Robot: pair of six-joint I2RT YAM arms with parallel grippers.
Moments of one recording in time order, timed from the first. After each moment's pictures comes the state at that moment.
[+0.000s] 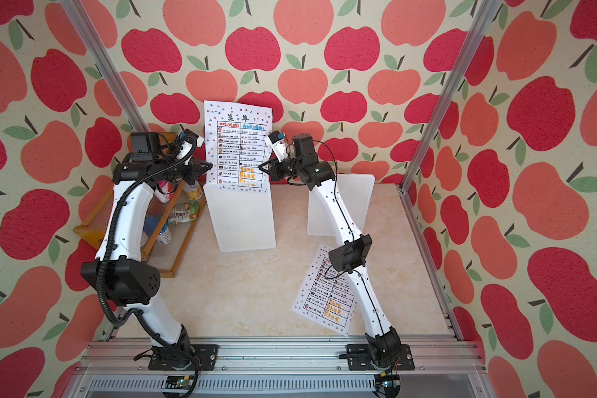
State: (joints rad) left arm 0.07 1.81 2.09 -0.90 0.69 0.47; right arm 0.57 2.56 3.04 -0.84 -0.68 0.07
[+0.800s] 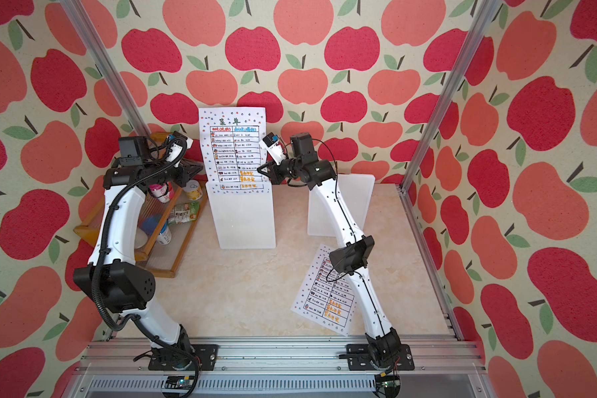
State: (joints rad) left arm 0.13 1.76 2.01 -0.83 0.70 0.47; right arm 0.59 2.51 3.01 -0.92 -0.68 -0.13
